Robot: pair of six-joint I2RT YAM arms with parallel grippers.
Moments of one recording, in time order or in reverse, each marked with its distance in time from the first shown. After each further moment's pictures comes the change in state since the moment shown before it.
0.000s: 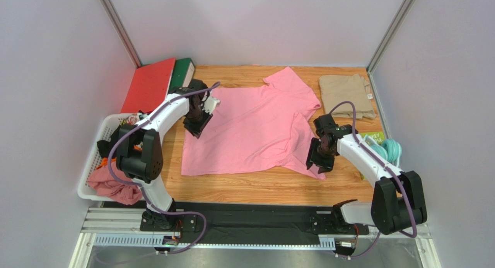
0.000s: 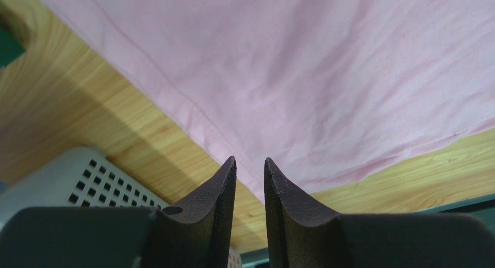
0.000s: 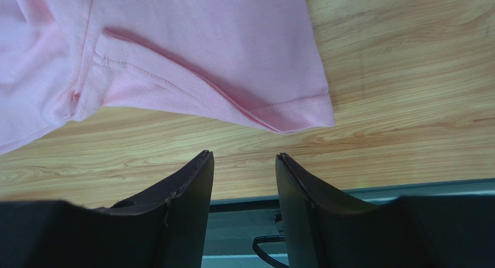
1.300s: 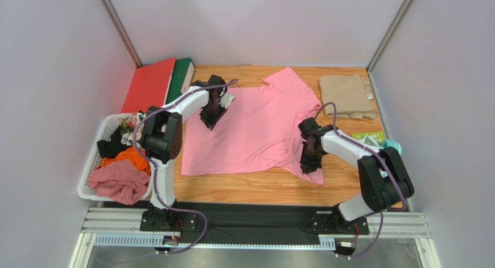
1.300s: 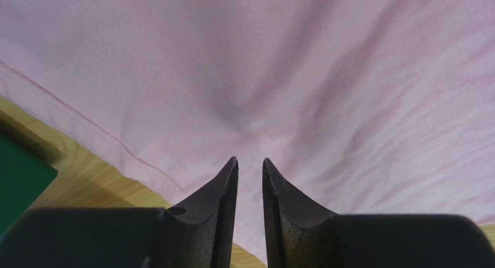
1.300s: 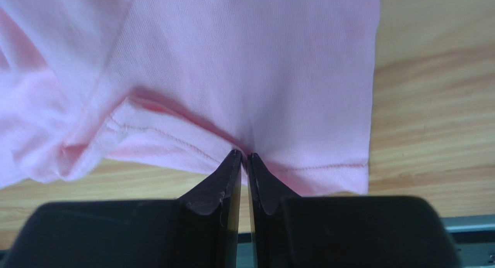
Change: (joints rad) left arm -0.082 0.318 0.249 0.073 -0.037 -0.012; right arm 0.108 0.227 0.013 0.149 0.042 0.075
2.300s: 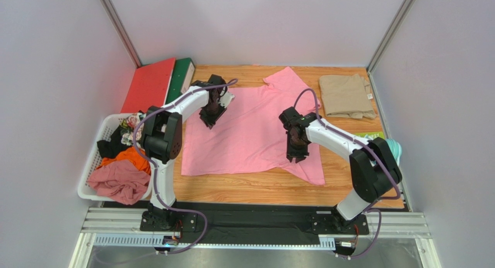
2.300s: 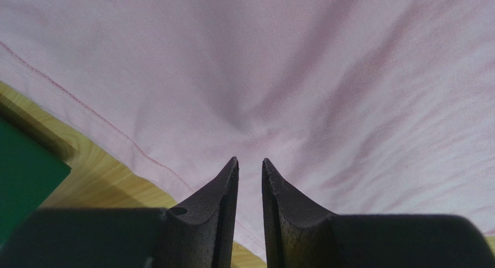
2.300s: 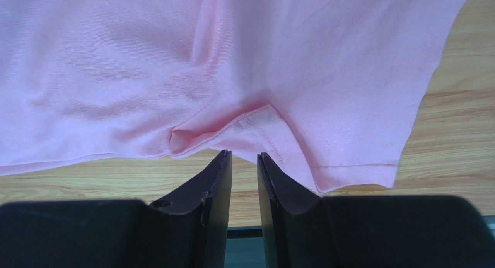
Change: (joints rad) left arm 0.000 0.000 0.000 0.016 -0.037 0.000; right arm 0.166 0.068 0.231 -0.112 0.078 -0.013
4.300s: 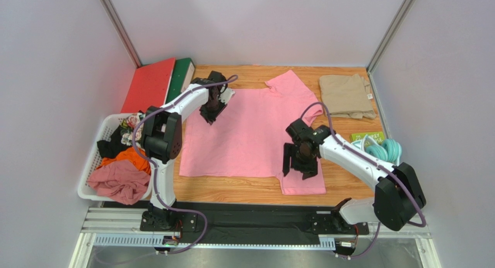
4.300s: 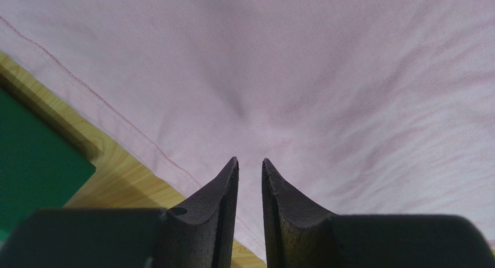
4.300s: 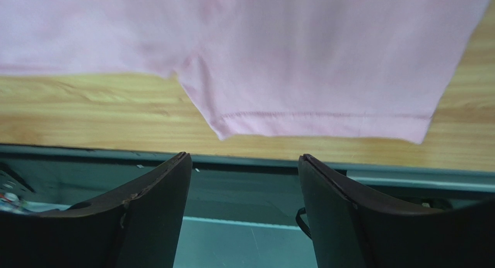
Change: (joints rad) left arm 0.000 0.002 0.047 -0.004 -0.015 0.008; right arm 0.080 -0.259 -0.172 -0.091 -0.166 0.089
